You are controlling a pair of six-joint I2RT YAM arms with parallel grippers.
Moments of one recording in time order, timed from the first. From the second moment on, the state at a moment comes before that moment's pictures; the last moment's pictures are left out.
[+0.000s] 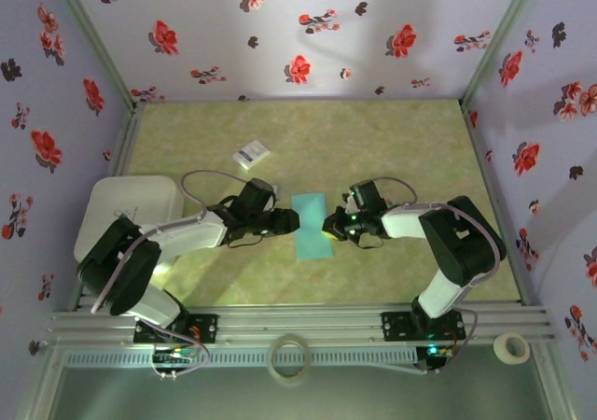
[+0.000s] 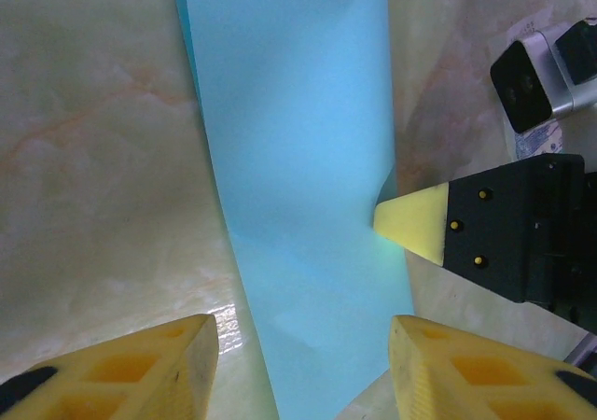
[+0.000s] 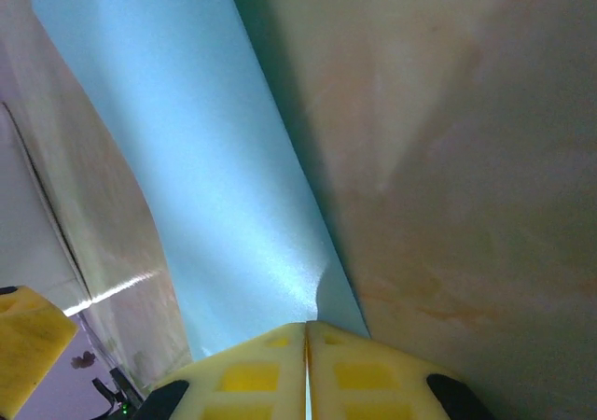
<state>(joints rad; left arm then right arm) -0.76 1.51 0.75 -0.09 0.25 -0.81 0.49 1.67 0.62 0.08 -0.59 0.93</state>
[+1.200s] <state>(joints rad) -0.76 1.68 0.75 0.03 0.37 -0.91 0.49 1.60 0.55 0.12 -0.53 1.01</state>
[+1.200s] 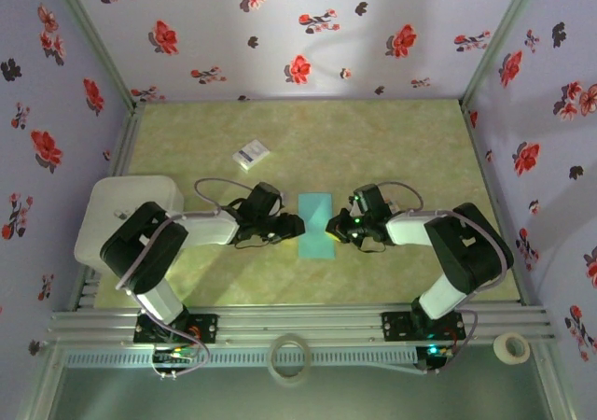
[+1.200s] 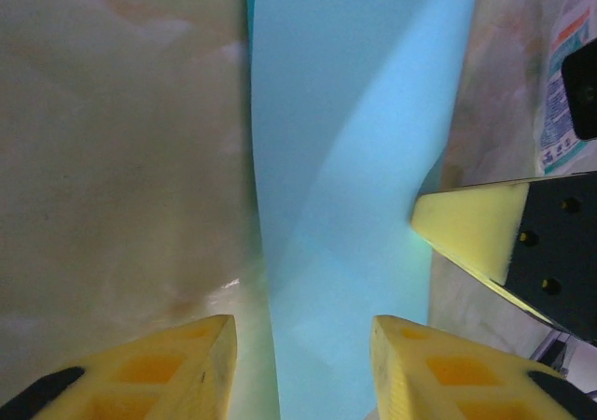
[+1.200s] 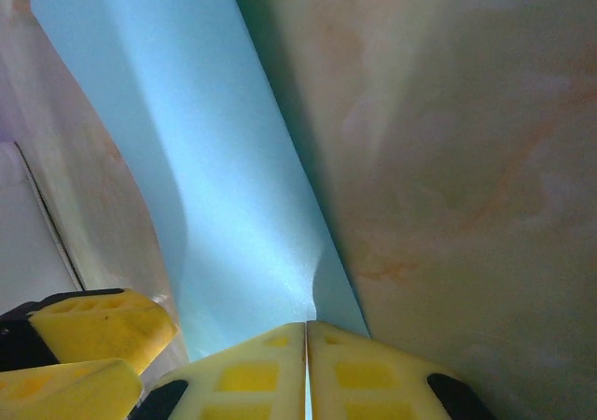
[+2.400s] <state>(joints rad) -0.76 1.74 0.77 0.10 0.42 -0.97 0.49 1.60 0.55 0.11 -0.52 1.01</state>
